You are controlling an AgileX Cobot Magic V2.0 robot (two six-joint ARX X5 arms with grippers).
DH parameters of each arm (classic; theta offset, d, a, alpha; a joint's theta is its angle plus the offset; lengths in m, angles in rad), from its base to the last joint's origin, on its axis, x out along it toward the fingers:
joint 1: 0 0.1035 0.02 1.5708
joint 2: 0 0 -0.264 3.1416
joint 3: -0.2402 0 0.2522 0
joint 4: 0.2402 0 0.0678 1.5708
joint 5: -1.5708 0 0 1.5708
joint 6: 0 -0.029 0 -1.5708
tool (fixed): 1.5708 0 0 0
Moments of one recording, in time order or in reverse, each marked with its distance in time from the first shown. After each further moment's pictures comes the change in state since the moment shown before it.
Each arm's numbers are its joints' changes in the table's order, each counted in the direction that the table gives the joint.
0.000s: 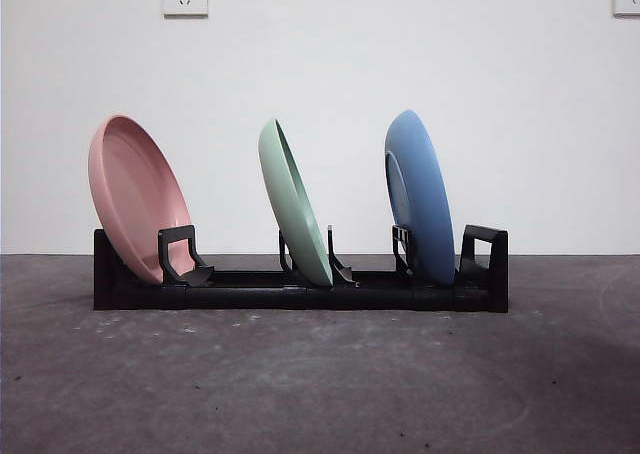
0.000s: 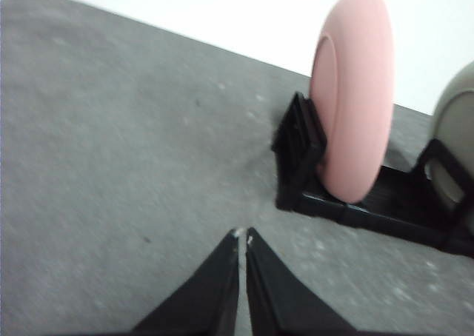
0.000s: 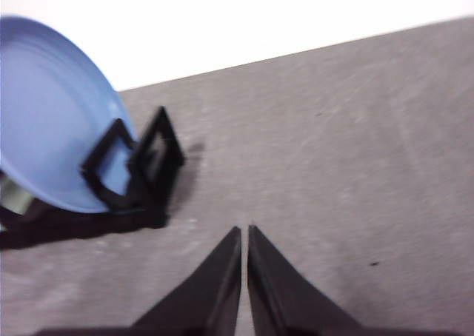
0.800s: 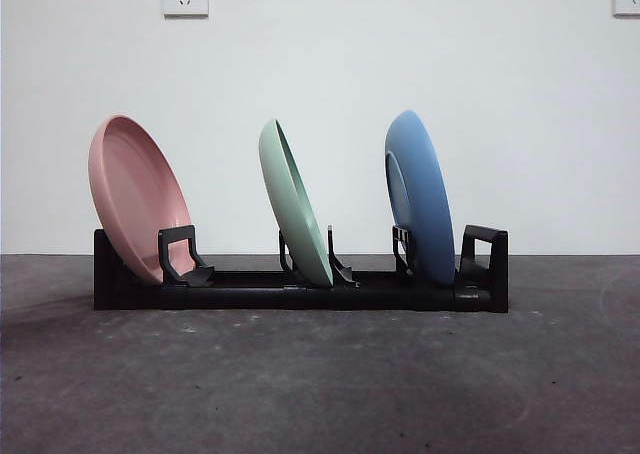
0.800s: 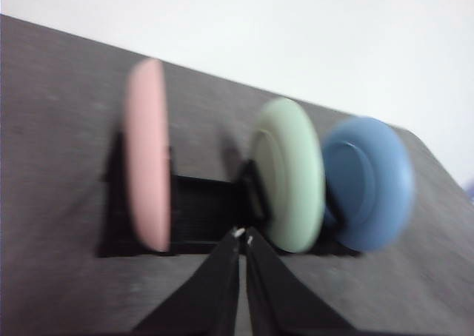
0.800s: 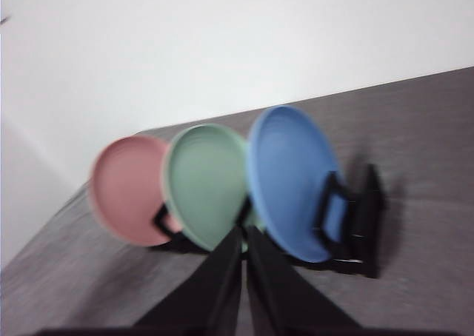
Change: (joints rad) left arm -0.143 -0.592 -0.715 0.214 -0.229 0.049; right arm 0.005 -0.488 -0.735 0.300 0.465 -0.066
